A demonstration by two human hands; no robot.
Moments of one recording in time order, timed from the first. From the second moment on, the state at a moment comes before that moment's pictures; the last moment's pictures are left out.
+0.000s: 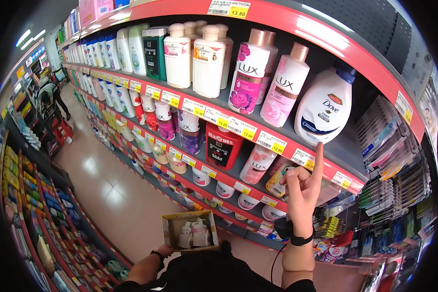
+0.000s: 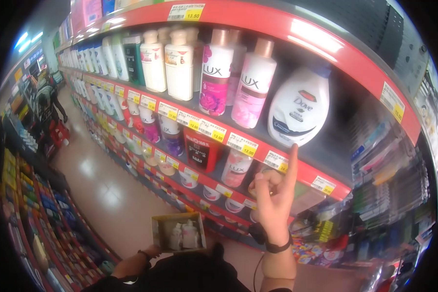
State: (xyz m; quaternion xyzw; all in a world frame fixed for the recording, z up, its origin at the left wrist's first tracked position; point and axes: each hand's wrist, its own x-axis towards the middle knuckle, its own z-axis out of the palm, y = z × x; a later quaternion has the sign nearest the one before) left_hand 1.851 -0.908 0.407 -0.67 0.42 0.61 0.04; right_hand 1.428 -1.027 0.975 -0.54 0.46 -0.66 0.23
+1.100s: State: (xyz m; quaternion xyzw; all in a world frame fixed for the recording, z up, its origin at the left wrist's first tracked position) left_hand 1.836 -0.906 0.440 -0.71 0.38 0.59 -0.01; right_hand 1.421 -1.024 0.977 -0.55 0.45 -0.64 0.29
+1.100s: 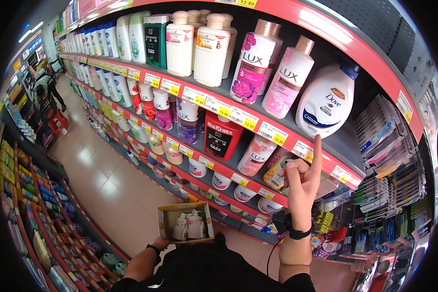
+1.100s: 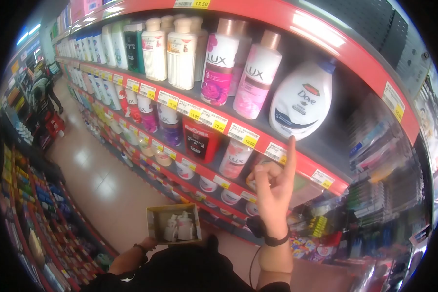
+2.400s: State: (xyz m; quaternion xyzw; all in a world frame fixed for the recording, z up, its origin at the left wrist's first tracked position) left_hand 1.845 -0.900 0.437 -0.71 0.31 0.64 -0.04; right_hand 1.411 -1.031 0.976 -0.52 0.40 -0.71 0.28
